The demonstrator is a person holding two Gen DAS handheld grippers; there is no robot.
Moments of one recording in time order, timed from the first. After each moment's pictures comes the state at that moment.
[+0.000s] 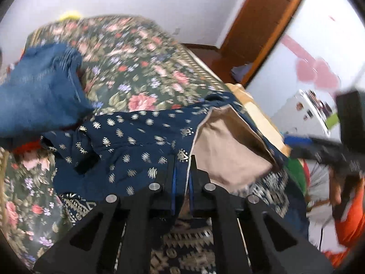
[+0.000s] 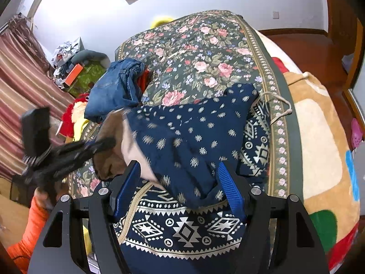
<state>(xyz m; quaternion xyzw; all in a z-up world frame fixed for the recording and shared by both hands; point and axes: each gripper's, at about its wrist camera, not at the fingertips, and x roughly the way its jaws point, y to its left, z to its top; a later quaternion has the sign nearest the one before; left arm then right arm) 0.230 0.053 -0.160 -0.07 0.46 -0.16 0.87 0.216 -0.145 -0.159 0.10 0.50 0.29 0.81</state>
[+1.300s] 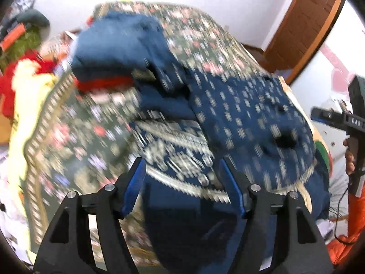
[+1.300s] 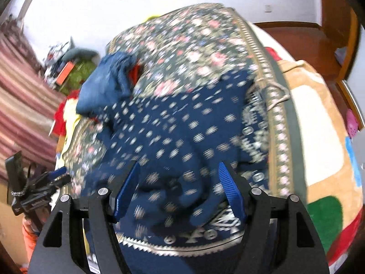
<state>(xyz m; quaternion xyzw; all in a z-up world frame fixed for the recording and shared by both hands) 0.124 0.140 -0.164 -0.10 0.48 0.00 0.87 0.213 -0.142 -0.179 0.10 0.51 0.26 0.81</state>
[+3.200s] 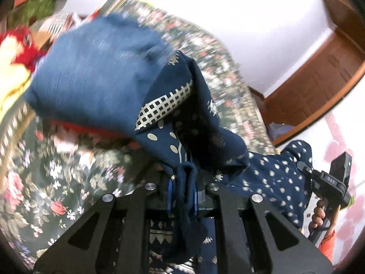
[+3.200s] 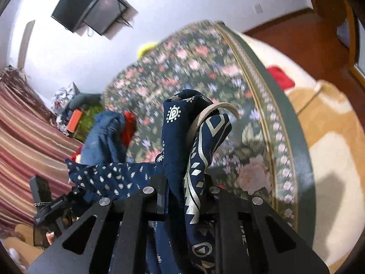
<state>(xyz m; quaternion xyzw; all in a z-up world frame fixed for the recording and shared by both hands) 0.268 0.165 -0.168 -0.25 0.41 0.01 0.87 0.337 -0.180 -0.190 0.23 0.45 0.28 0.81</state>
